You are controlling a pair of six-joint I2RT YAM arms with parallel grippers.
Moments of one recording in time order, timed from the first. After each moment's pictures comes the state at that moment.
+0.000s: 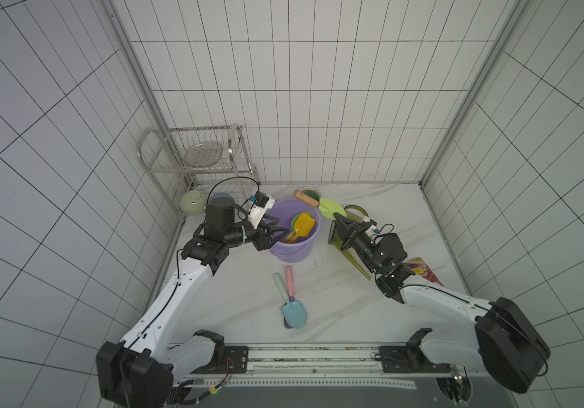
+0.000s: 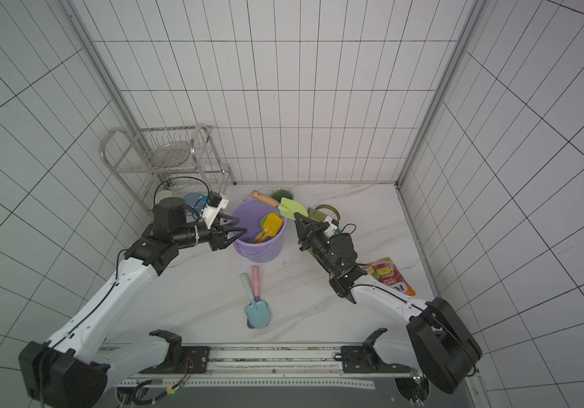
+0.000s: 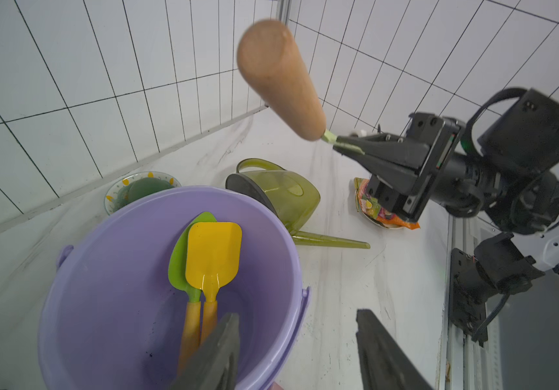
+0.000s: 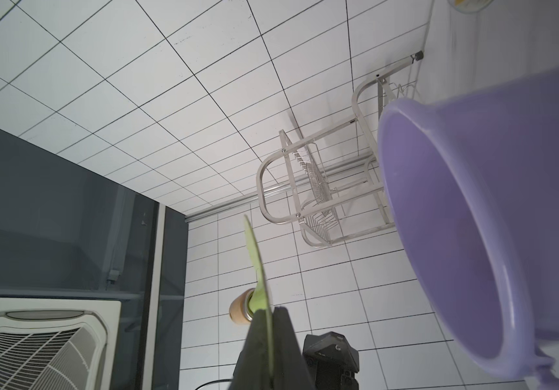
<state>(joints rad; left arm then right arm) -0.27 1.13 1.04 -0.41 0.78 0.15 0.67 1.19 0.61 0.70 -0.08 1.89</state>
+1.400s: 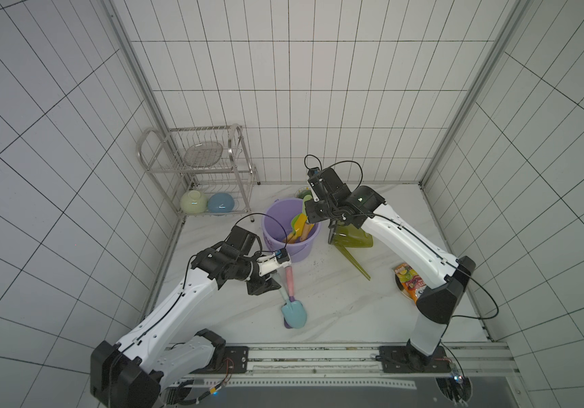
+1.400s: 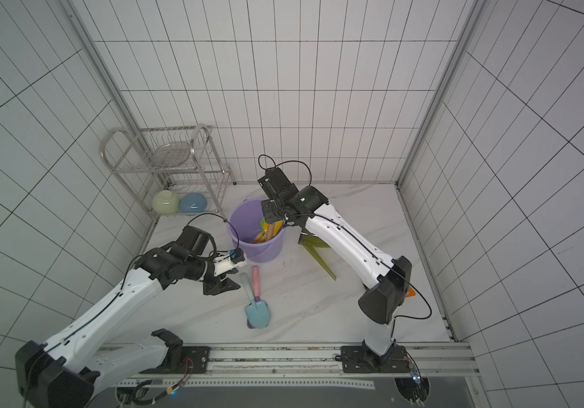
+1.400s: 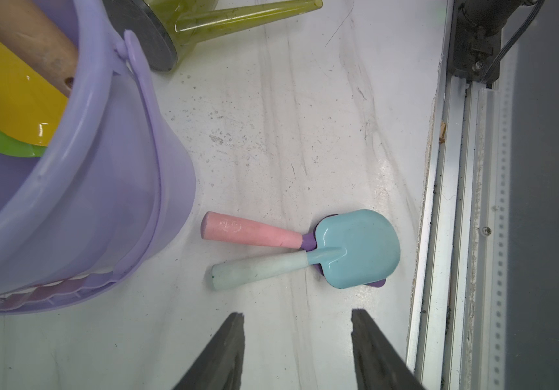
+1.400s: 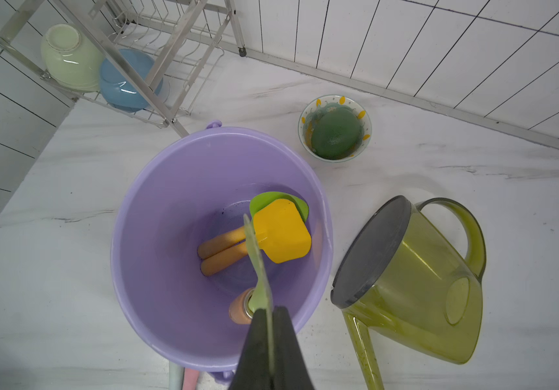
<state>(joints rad) -0.47 1.07 0.93 -0.94 0.52 0.70 0.90 1.81 1.99 -1.01 0.25 0.31</state>
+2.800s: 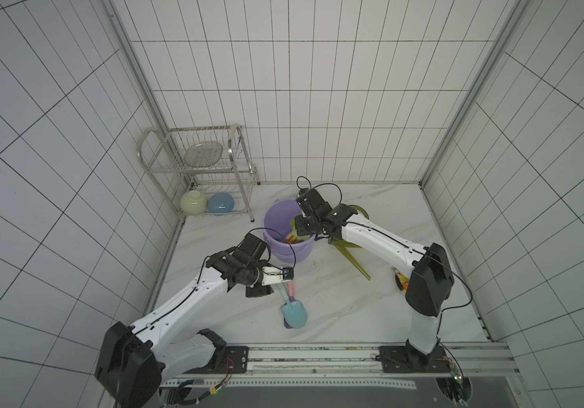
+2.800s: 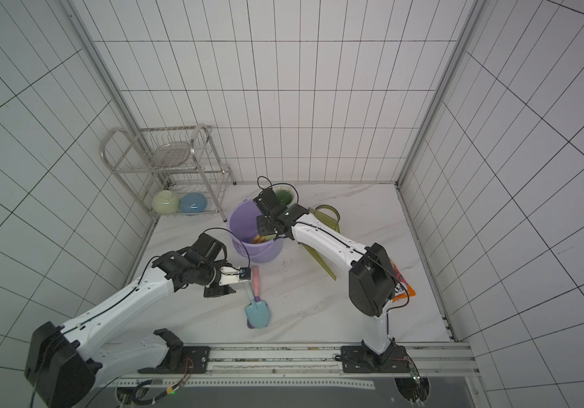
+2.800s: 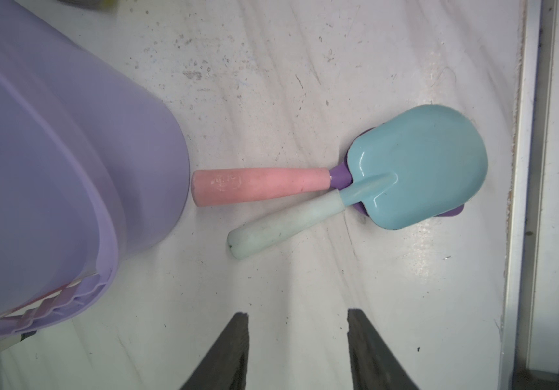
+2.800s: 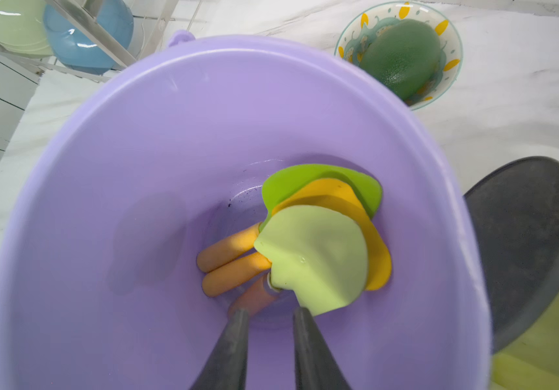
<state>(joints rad) -0.56 1.15 0.85 -0.88 0.24 0.98 0.89 1.85 1.68 -0.70 0.15 0.44</state>
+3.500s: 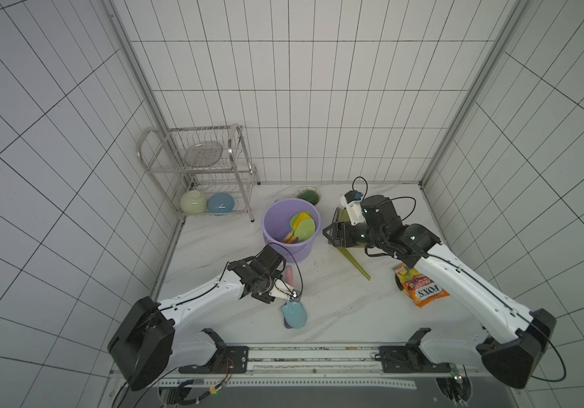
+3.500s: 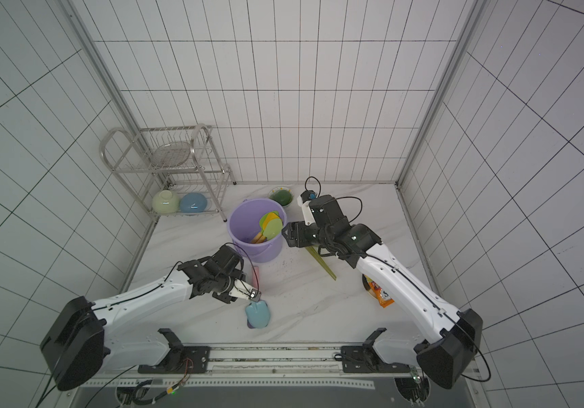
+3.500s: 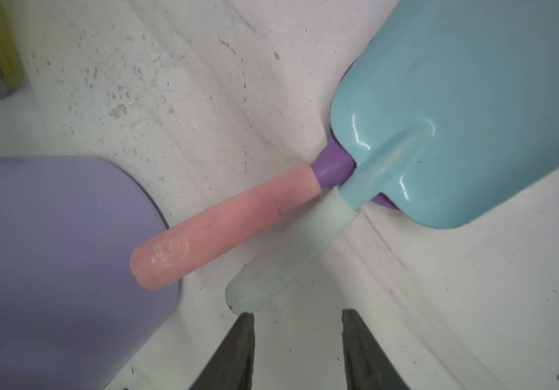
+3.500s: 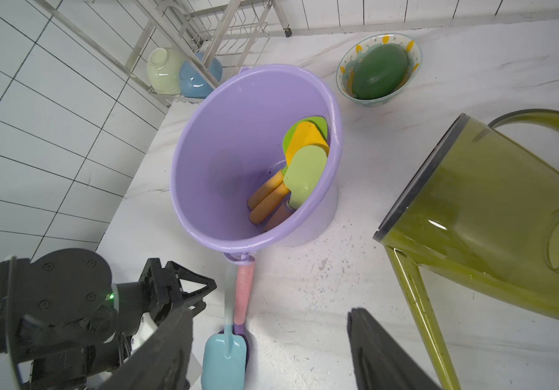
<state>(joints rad) -0.71 1.27 0.71 -0.61 0.04 1.28 0.76 1.24 1.26 -0.67 -0.14 0.41</state>
